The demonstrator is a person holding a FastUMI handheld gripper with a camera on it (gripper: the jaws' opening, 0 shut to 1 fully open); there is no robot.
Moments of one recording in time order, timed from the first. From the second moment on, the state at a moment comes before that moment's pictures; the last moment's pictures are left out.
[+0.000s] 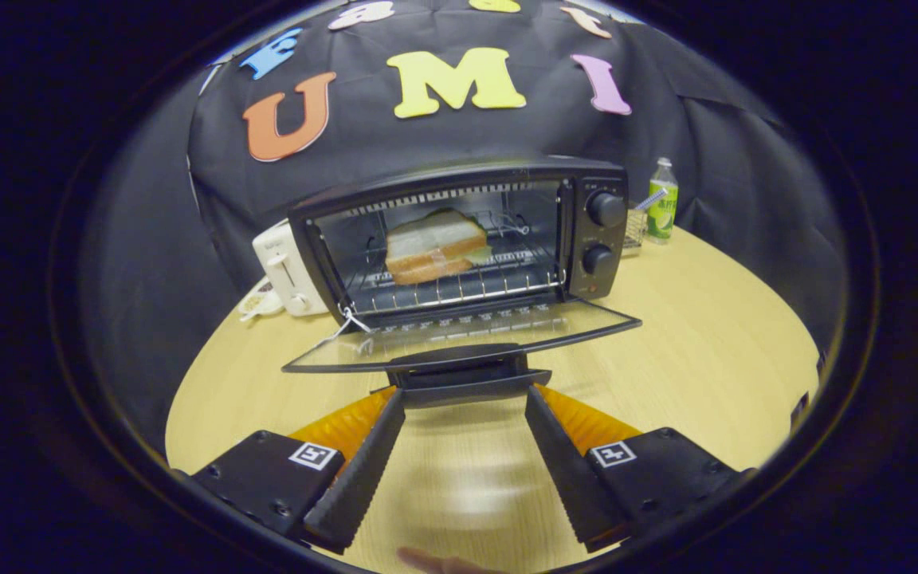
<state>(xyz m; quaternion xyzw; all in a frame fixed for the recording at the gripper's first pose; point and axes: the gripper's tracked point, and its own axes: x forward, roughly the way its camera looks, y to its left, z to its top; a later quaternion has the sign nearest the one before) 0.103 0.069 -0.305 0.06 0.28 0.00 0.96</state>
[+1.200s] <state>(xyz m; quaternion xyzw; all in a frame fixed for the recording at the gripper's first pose) 0.172 0.050 -0.242 0.05 0.08 0.03 1.00</state>
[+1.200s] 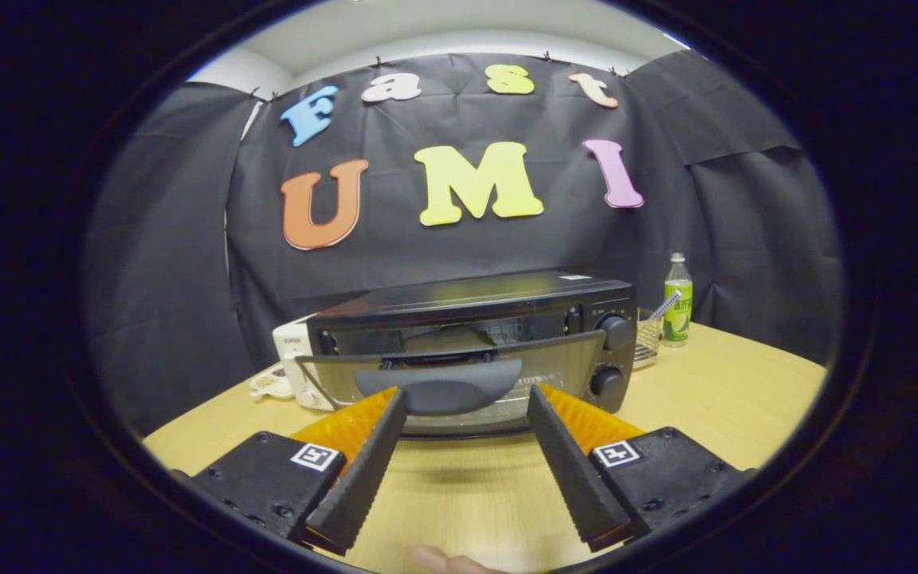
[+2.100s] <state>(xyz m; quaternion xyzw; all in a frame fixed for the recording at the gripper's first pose) 0.083 -0.008 -0.018 0.11 0.03 0.02 0.99</state>
